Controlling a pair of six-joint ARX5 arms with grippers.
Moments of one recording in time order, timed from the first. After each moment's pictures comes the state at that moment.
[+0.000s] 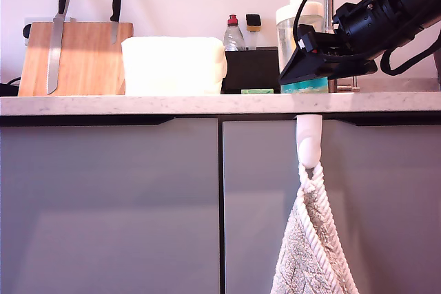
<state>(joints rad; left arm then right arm) -0.64 1.97 2.17 -0.53 0.78 0.19 0.36 1.37 0.73 0.30 -0.25 -0.27</state>
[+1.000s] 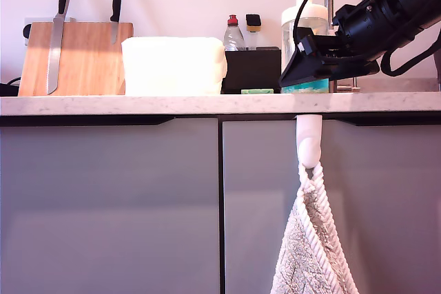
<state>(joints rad) -0.60 1.97 2.29 -0.82 0.78 0.24 0.36 1.37 0.73 0.30 -0.23 -0.27</state>
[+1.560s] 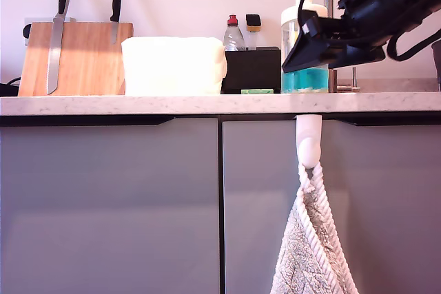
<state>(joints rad) -0.60 1.97 2.29 -0.82 0.78 0.24 0.36 1.29 0.73 0.23 -0.22 -0.26</state>
